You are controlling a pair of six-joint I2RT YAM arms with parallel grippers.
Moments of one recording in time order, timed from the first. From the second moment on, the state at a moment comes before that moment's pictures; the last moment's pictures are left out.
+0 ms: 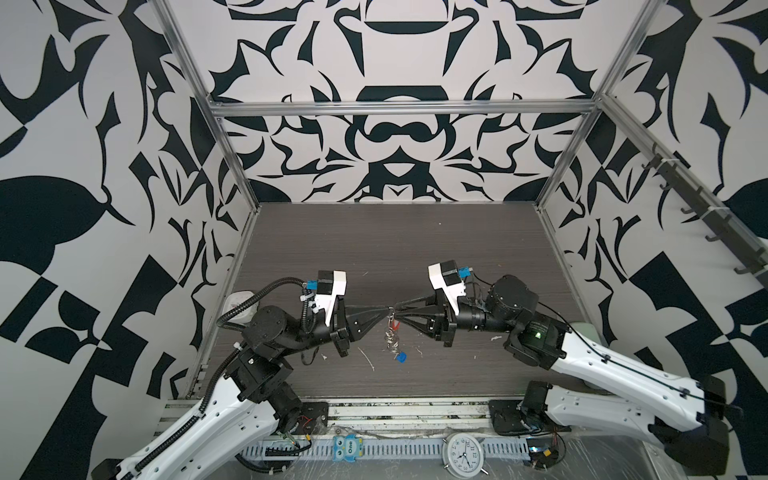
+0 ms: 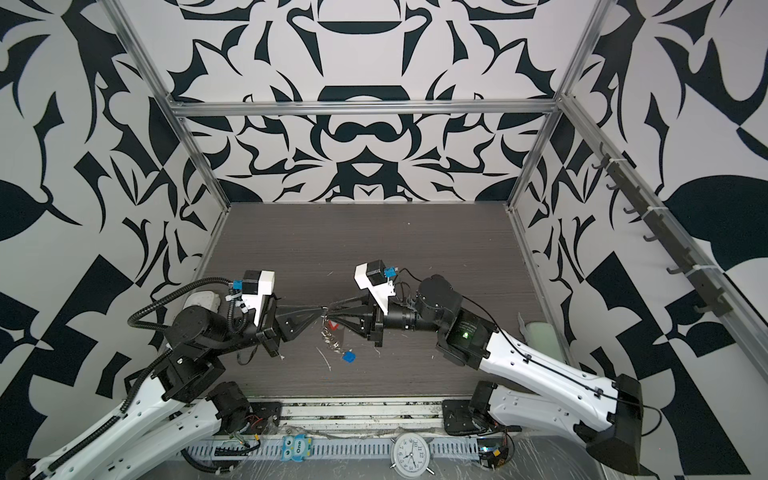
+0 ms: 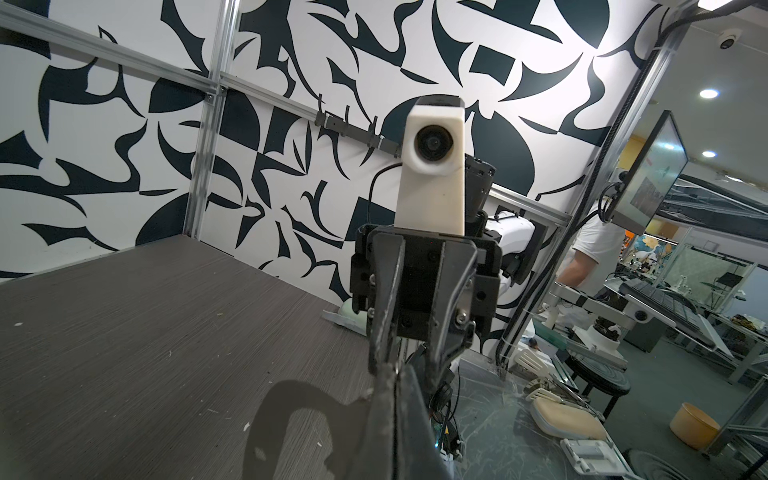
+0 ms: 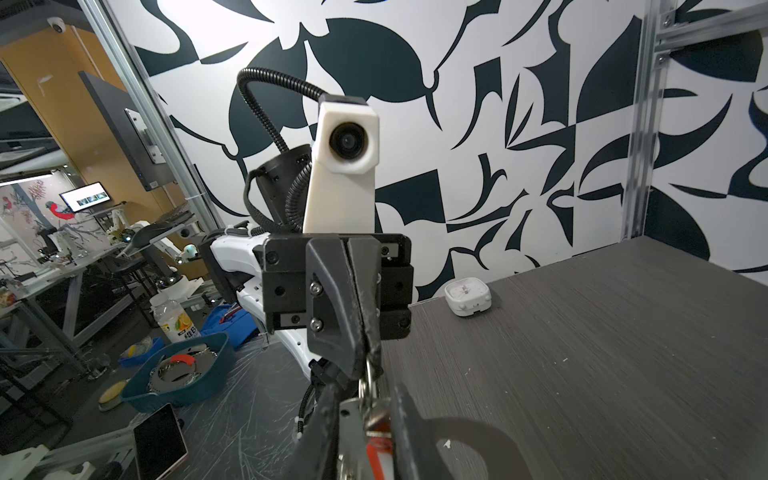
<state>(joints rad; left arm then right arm) -0.81 0.56 0.61 0.18 0.58 -0.48 1.00 0.96 0.86 0.17 -0.54 0.31</state>
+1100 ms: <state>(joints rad) -0.81 0.56 0.61 0.19 0.58 -0.48 1.00 0.98 0.86 0.20 -0.52 0.34</state>
